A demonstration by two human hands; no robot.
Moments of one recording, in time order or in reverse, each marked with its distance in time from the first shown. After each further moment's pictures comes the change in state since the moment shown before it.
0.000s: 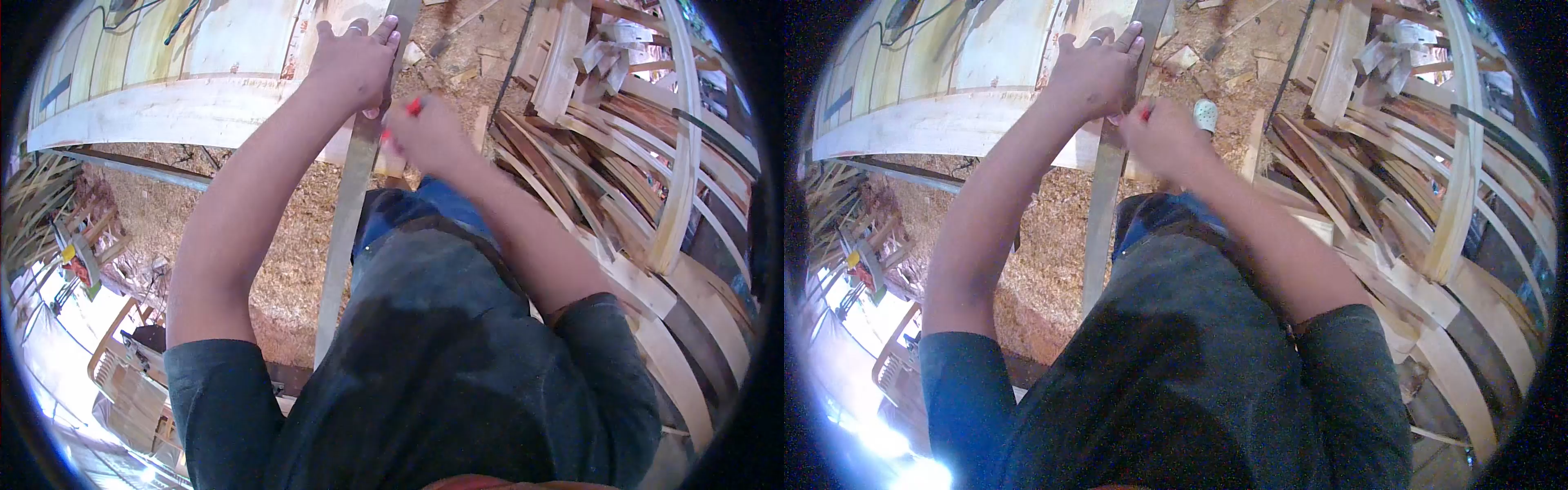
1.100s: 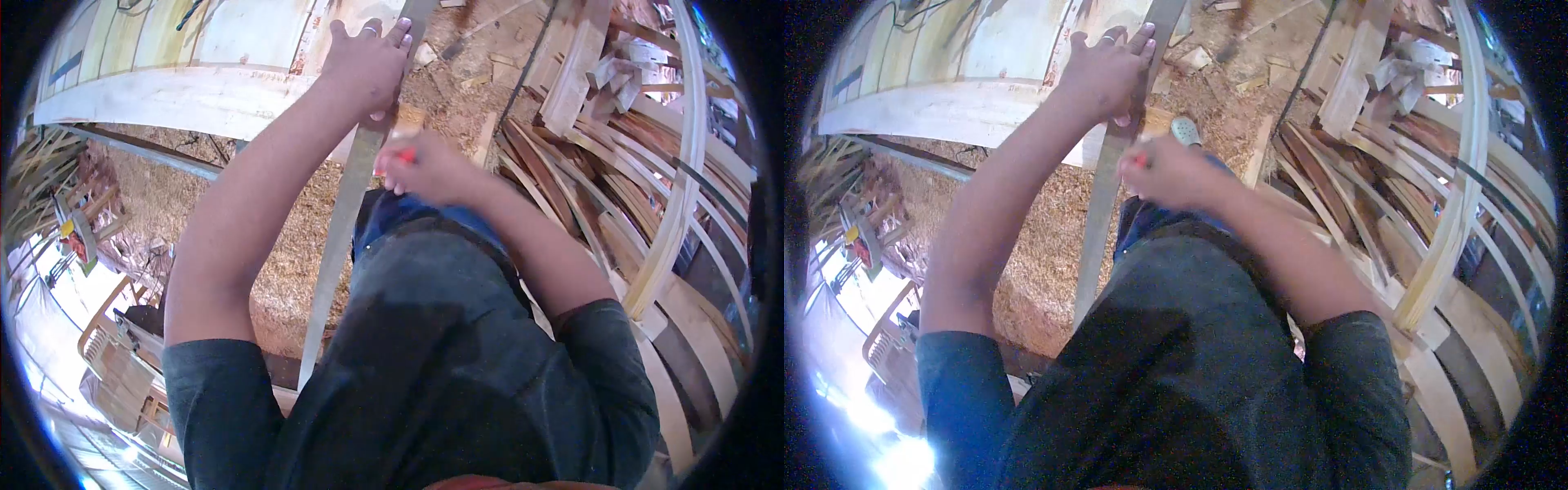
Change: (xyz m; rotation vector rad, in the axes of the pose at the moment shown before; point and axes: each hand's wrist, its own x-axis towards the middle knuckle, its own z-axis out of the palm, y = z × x) left_hand -0.002 0.002 -0.014 0.017 -0.057 0.009; right_hand -0.007 0.032 -0.008 0.050 -0.500 -0.132
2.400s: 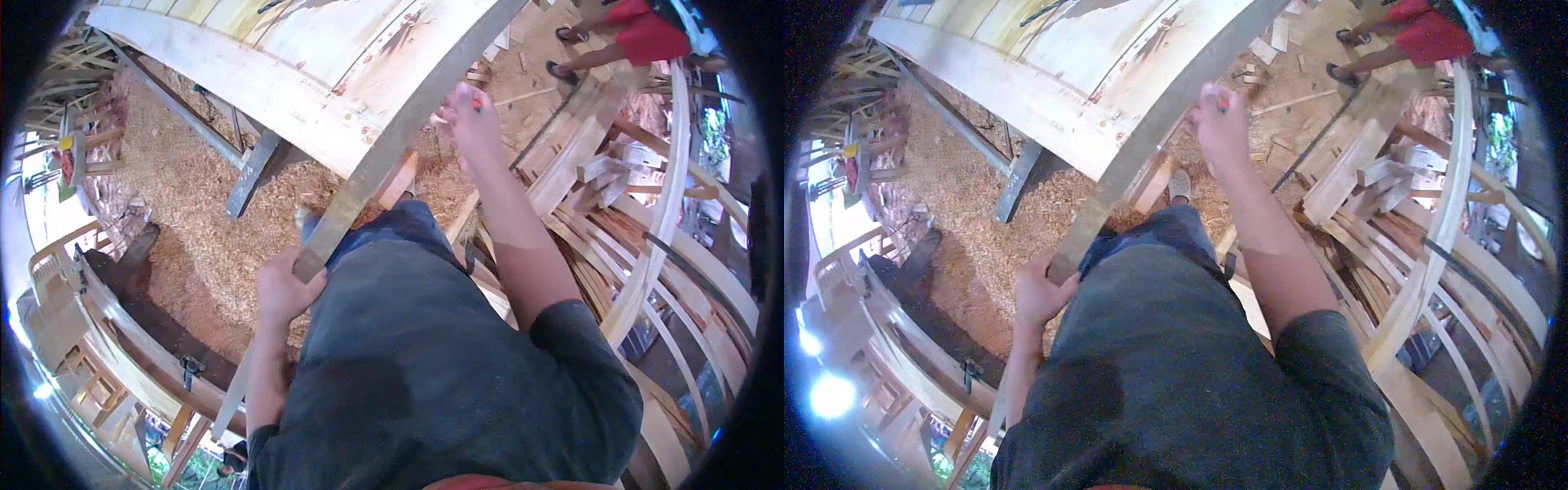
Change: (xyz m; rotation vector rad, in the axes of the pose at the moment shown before) left_hand -0.289 0.103 0.056 -0.976 0.212 -0.826; right_hand 0.048 -0.045 -0.078 0.560 0.642 -0.141
